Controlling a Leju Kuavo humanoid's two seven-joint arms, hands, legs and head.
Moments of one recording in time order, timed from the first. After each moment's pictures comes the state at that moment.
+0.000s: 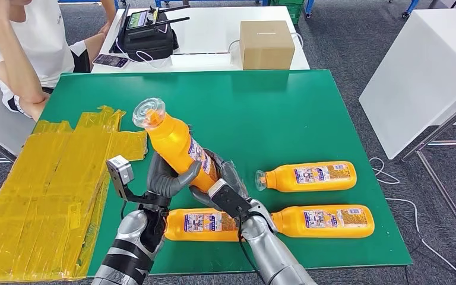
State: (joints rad) left arm -0.27 -0.31 -0.18 -1.18 0.10 -0.21 -0.48; right arm -0.38 0.37 0.25 -0.79 0.50 -0.03 -0.56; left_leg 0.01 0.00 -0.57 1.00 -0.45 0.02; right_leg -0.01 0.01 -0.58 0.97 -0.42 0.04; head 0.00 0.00
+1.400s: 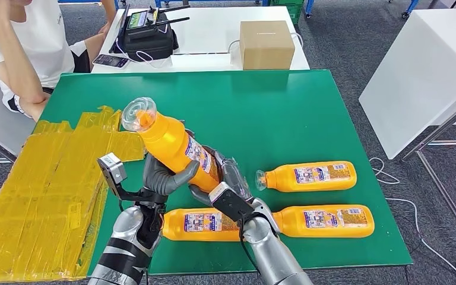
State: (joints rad) left arm -0.26 -0.31 -0.17 -1.25 0.09 -0.22 -0.48; right arm -0.31 0.37 0.27 -0.96 0.51 -0.02 -0.54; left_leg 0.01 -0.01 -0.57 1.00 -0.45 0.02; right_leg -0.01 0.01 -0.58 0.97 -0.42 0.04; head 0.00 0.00
